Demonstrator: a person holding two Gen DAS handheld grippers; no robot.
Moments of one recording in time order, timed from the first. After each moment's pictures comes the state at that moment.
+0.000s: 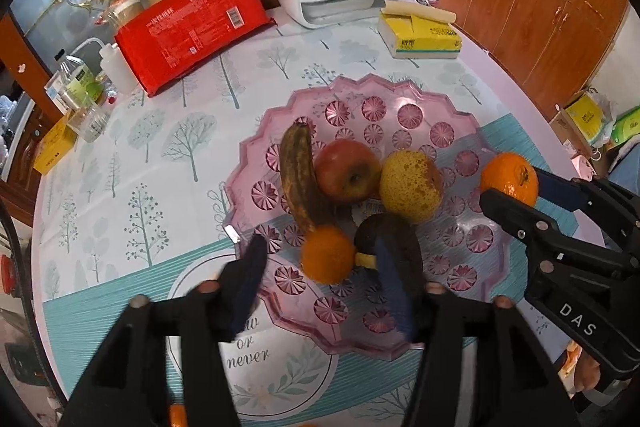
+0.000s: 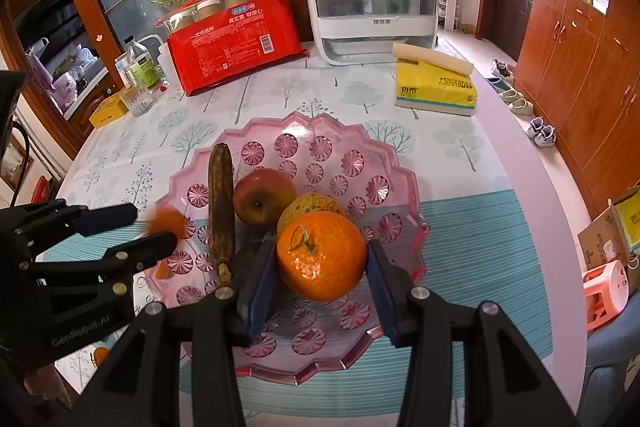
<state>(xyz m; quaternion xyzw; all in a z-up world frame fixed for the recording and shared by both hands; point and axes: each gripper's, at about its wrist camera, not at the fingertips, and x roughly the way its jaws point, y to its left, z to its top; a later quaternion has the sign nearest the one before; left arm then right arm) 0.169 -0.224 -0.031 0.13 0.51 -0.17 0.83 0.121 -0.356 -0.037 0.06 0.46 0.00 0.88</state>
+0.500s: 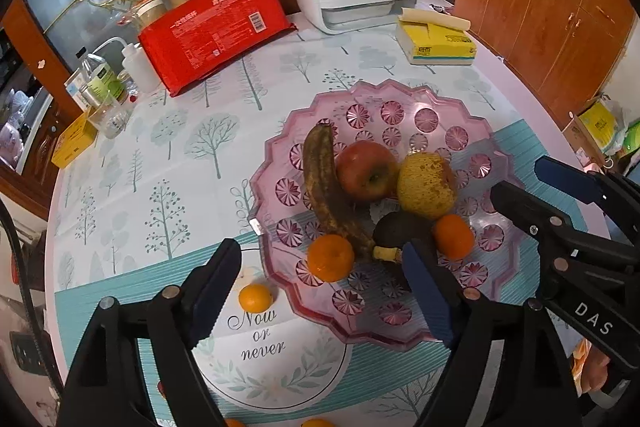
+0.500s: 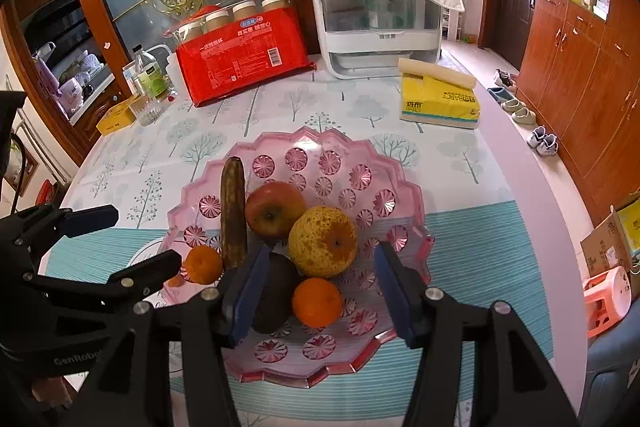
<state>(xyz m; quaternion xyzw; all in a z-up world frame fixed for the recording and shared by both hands) 0.162 -0.214 -0.023 0.13 0.50 -0.14 0.84 0.118 -0.349 -0.025 0.06 0.44 0.01 0.89</state>
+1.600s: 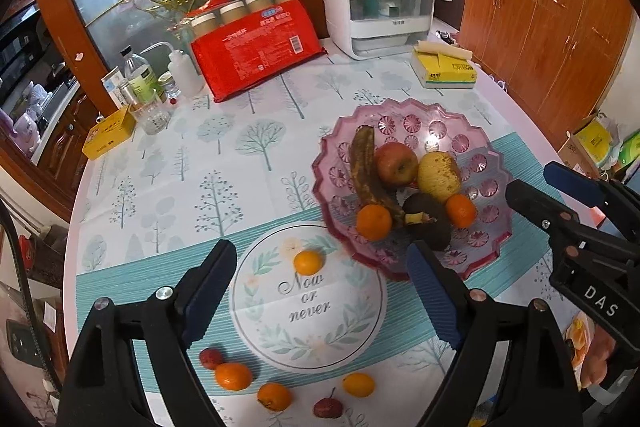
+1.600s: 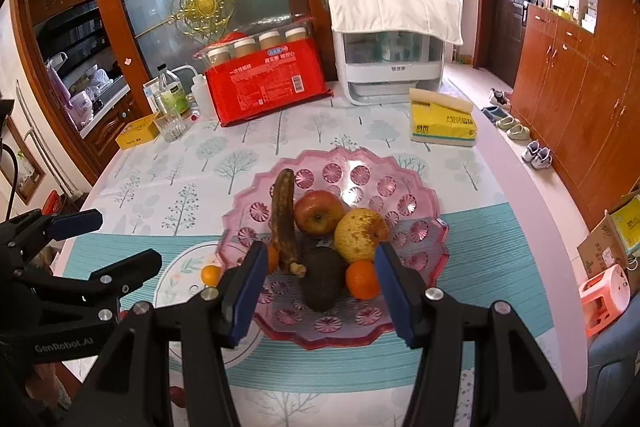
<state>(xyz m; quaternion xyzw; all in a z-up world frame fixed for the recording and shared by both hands) 0.107 -0.138 0.032 0.11 0.47 -0.13 0.87 0.064 -0.298 0.020 0.06 0.40 -0.01 0.91</state>
